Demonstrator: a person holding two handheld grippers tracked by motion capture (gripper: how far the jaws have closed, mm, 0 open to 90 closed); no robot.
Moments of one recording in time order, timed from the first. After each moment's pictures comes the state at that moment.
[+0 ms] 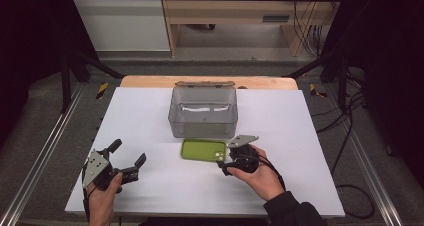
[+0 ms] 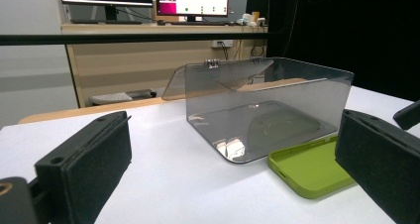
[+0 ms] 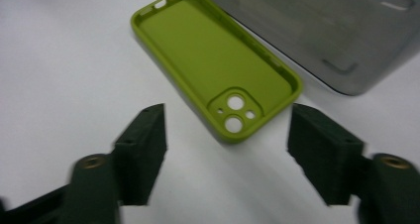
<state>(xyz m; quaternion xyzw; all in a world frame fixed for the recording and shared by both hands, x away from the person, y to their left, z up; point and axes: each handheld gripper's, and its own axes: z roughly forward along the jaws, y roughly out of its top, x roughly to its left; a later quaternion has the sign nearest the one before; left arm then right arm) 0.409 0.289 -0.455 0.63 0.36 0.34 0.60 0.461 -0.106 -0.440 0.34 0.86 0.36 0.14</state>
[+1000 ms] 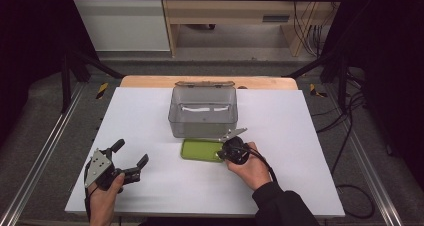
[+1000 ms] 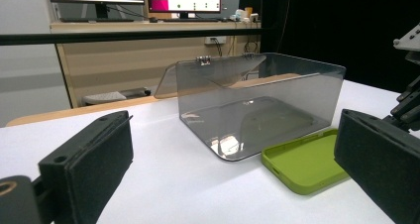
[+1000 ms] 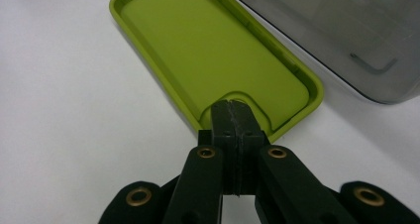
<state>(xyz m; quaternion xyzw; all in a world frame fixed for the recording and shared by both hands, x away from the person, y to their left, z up) 0.410 0.286 -0.456 0.64 0.35 0.33 0.60 0.491 -0.091 -0.455 0.35 0.87 0.32 0.11</state>
